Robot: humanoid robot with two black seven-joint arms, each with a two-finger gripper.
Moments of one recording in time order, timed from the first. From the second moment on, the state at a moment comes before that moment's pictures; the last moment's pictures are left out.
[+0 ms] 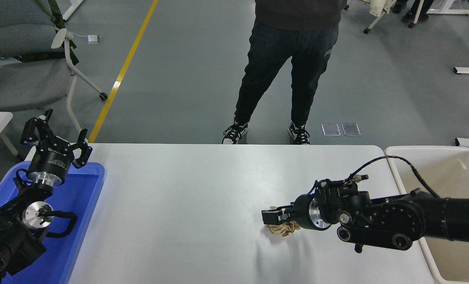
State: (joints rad) left arm -0.65 0.37 -0.67 -0.24 -0.08 -0.64 -0.64; right arm 1.06 -0.31 -0.30 1.23 -1.21 -0.09 -0.21
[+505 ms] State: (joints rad) left arm -0.65 0.37 -0.67 -0.24 -0.08 -0.64 -0.64; right arm 0.97 -0.27 -0.30 1.16 -1.25 -0.15 -0.21
